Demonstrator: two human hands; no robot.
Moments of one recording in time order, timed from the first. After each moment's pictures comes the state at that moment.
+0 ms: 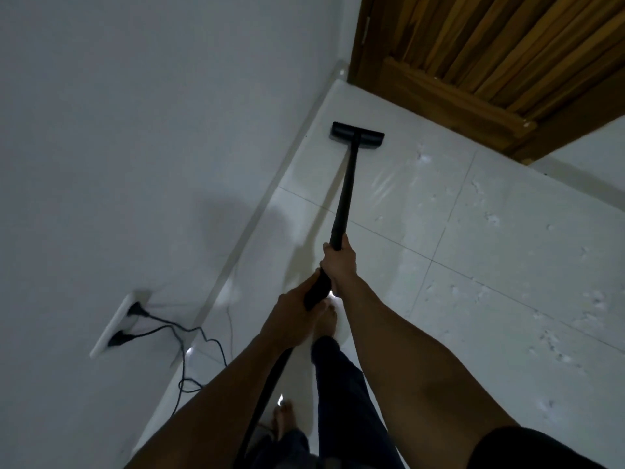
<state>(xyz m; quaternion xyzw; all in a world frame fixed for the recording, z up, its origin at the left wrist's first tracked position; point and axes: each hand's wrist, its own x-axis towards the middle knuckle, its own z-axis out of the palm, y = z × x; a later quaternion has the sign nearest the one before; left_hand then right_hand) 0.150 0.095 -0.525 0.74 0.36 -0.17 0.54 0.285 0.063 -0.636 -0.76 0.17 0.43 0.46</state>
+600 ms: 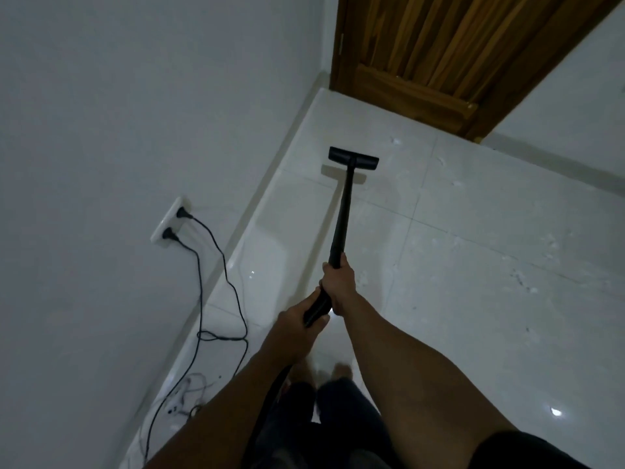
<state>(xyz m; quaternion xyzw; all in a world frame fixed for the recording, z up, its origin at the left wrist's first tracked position) -0.161 -0.086 -0.464 0.76 0.30 -0.10 0.57 -0.013 -0.127 -0.548 -0.75 0.16 0.39 0.50</state>
